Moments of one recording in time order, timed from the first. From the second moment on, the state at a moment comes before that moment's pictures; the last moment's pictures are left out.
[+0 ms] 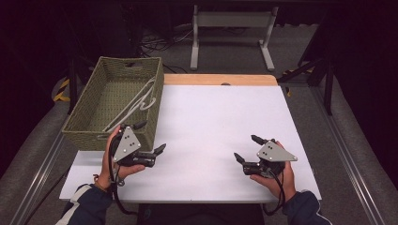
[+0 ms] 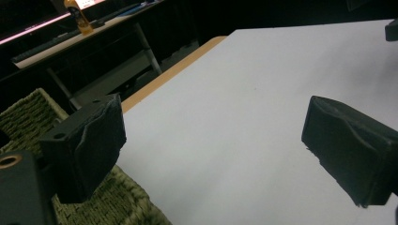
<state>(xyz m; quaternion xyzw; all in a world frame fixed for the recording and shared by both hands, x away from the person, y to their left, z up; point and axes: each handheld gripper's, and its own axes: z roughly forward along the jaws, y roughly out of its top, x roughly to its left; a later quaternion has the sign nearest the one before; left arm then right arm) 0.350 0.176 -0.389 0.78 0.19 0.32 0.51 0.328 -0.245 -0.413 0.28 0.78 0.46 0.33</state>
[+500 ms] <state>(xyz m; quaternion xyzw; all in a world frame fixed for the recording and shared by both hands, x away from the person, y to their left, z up) 0.341 0.185 -0.414 0.78 0.20 0.31 0.50 0.325 -0.247 -0.421 0.28 0.78 0.45 0.34</state>
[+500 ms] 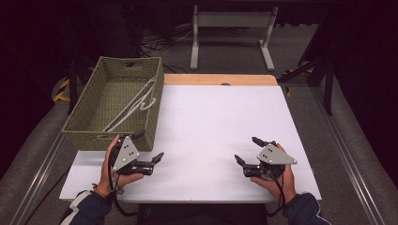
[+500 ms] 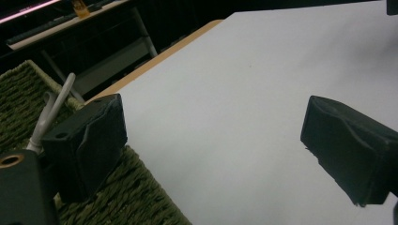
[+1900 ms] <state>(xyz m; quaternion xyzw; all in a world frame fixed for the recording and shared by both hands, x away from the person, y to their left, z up) 0.333 0.212 -0.447 0.78 0.26 0.27 0.50 0.320 -0.251 -0.427 0.29 0.77 0.45 0.35</state>
